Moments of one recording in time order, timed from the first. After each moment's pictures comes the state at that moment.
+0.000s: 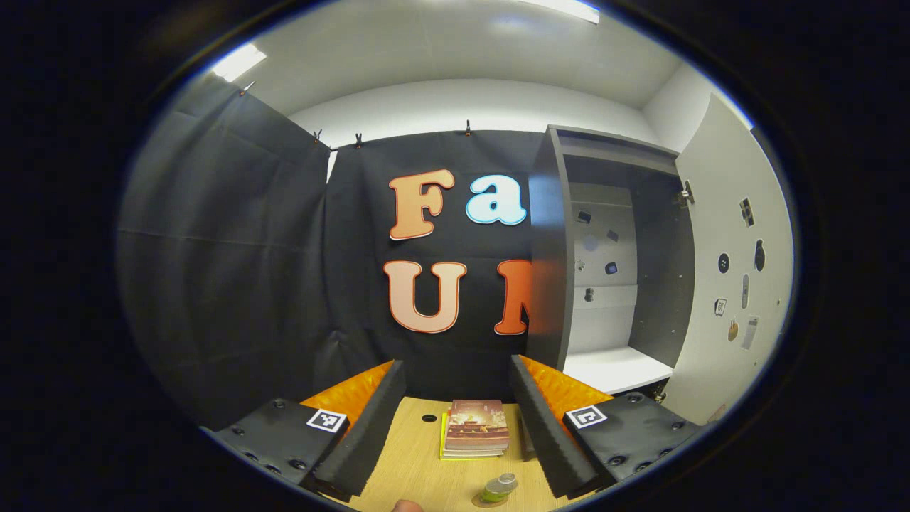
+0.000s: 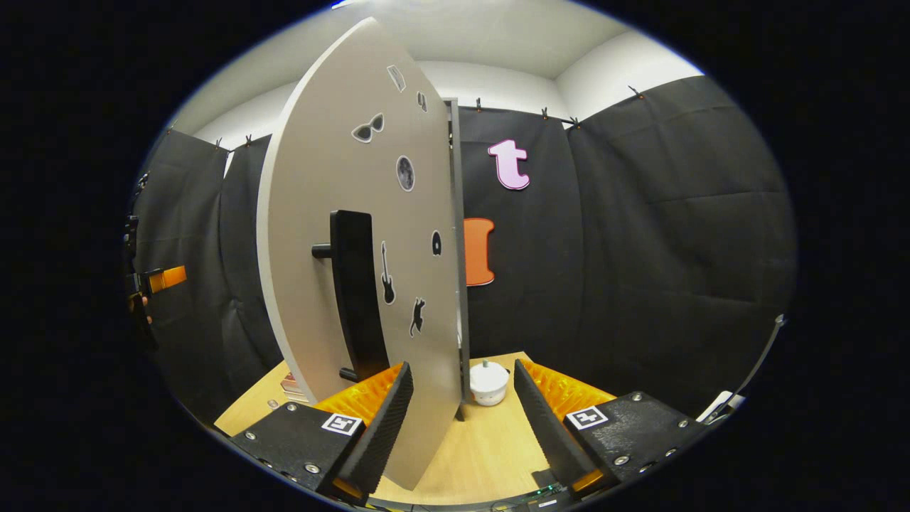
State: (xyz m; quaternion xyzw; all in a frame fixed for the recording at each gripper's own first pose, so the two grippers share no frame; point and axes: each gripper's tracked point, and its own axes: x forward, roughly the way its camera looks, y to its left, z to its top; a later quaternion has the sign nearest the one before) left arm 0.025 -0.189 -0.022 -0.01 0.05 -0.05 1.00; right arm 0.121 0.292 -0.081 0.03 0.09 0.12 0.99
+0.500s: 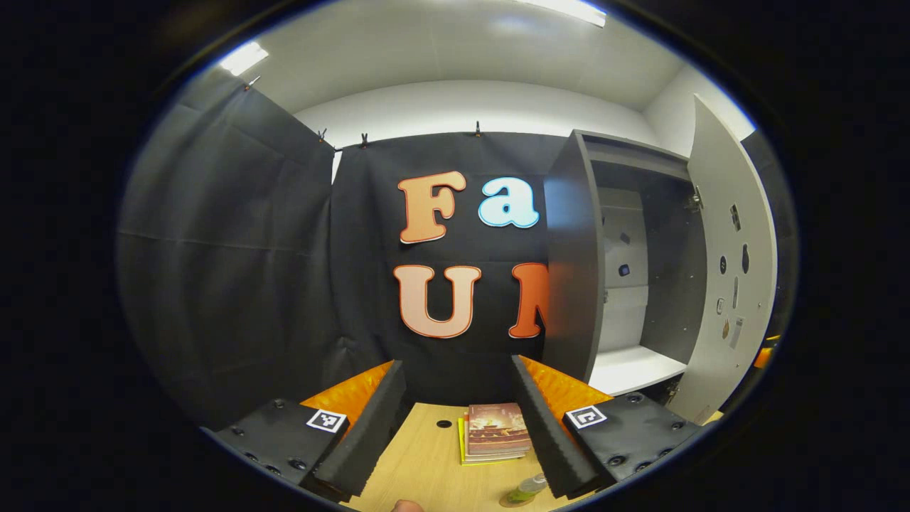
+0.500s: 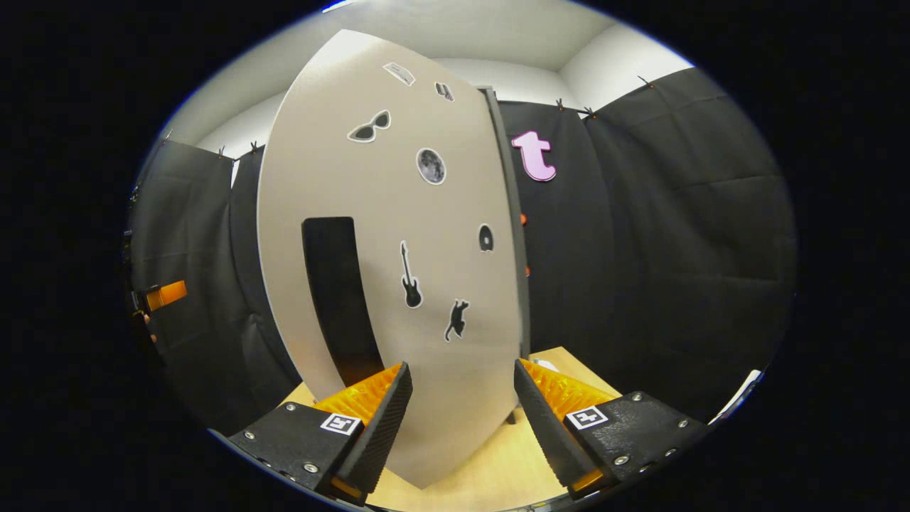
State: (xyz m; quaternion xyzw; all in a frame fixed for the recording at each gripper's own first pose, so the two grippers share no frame) left arm 0.048 -0.116 -0.027 -0.01 0.05 -0.04 1.00; right arm 0.150 0.406 -0.083 0.07 0.09 0.16 0.98
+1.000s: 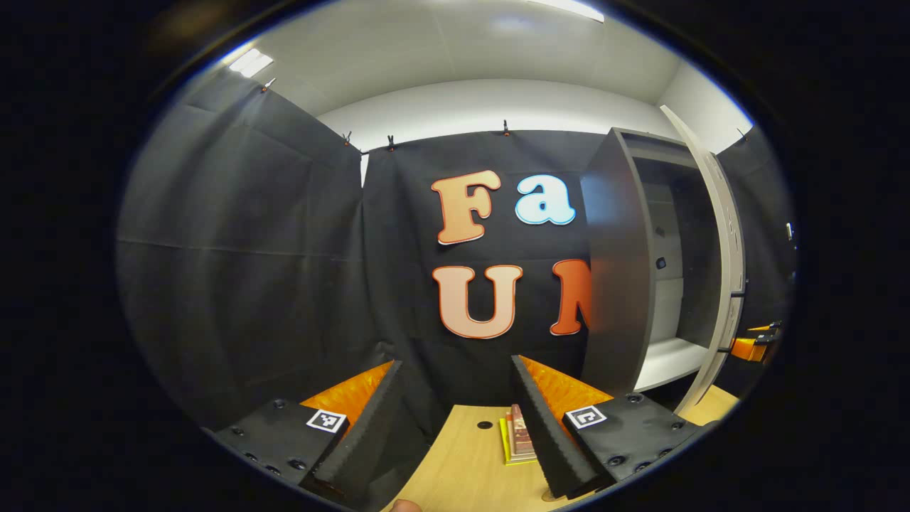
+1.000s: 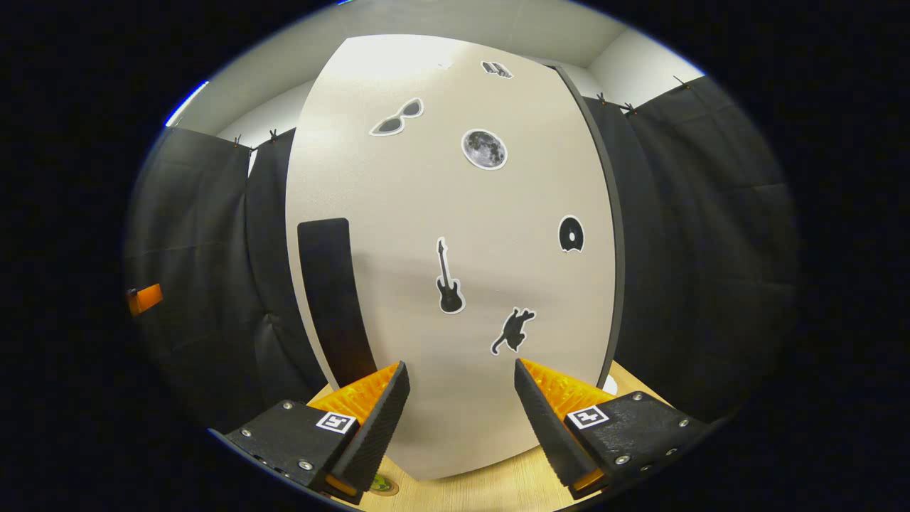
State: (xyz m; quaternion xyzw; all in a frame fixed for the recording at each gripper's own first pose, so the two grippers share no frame) left arm 0.056 -0.034 -0.030 0.02 0.04 0.01 1.00; right arm 0.198 0.491 -0.086 0.06 0.09 0.19 0.98
